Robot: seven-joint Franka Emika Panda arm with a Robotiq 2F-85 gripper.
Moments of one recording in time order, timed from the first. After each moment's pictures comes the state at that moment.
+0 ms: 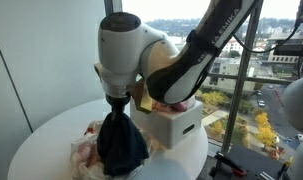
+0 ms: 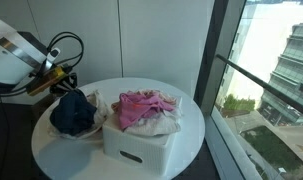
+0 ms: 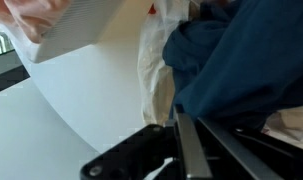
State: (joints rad) arm -0.75 -0.12 1.16 -2.50 -0.89 2.78 0.45
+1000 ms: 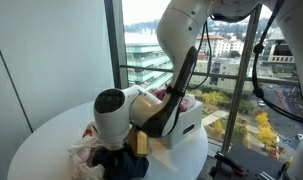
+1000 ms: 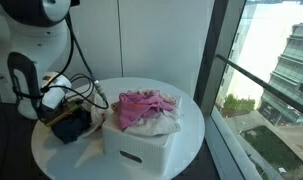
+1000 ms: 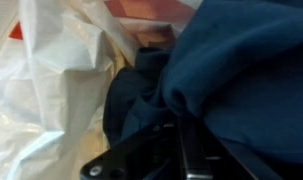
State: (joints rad) arm -0.29 0.59 0.72 -2.27 -1.53 2.50 0.75
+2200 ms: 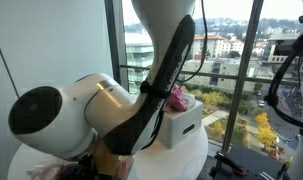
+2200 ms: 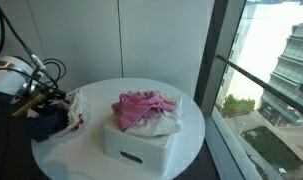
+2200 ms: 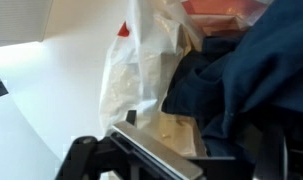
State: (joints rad) arm 0.36 0.38 0.34 -2.19 -1.24 2.39 0.94
